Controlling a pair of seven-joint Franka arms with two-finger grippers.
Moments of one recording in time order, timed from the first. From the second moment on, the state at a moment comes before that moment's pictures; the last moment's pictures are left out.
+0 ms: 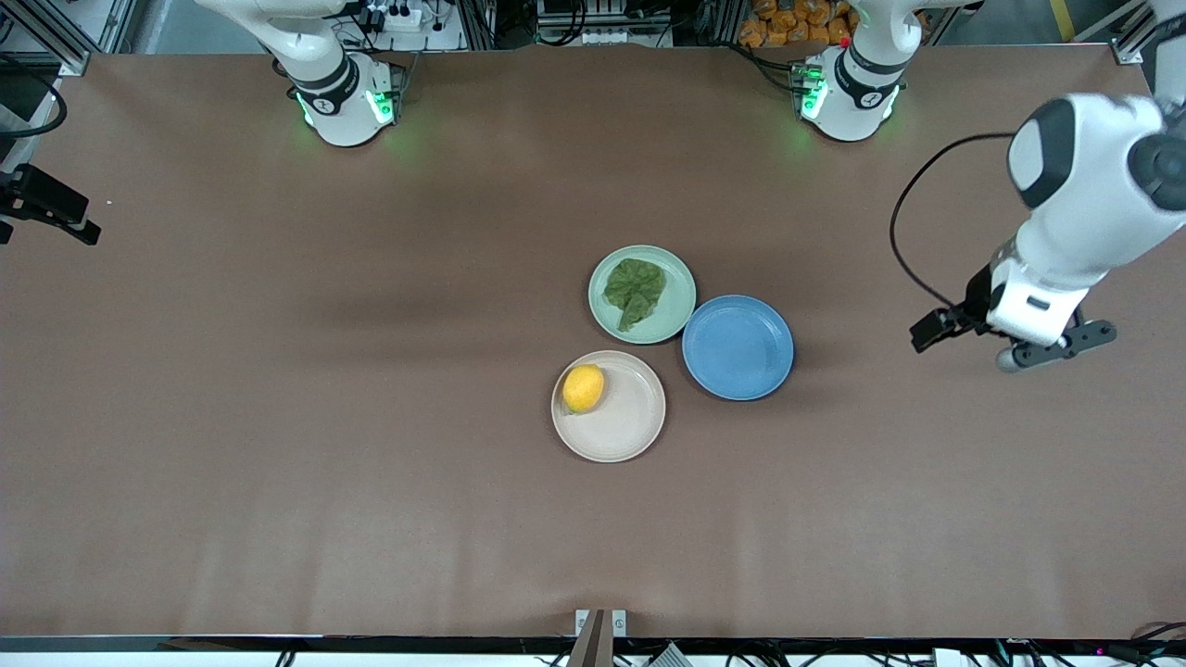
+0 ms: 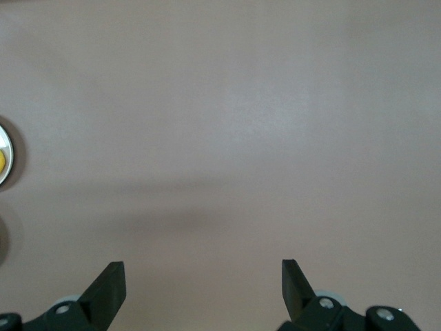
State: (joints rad) left arm 0.02 0.03 -0.13 -1.96 0.01 2.12 -0.34; right arm -0.06 0.01 -0.01 -1.46 0.01 1.51 -0.04
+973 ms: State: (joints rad) left arm -0.03 -0.05 -0.09 -1.58 0.01 1.58 -0.06; right arm -0.04 0.02 0.01 -1.46 0.01 1.45 -0.04
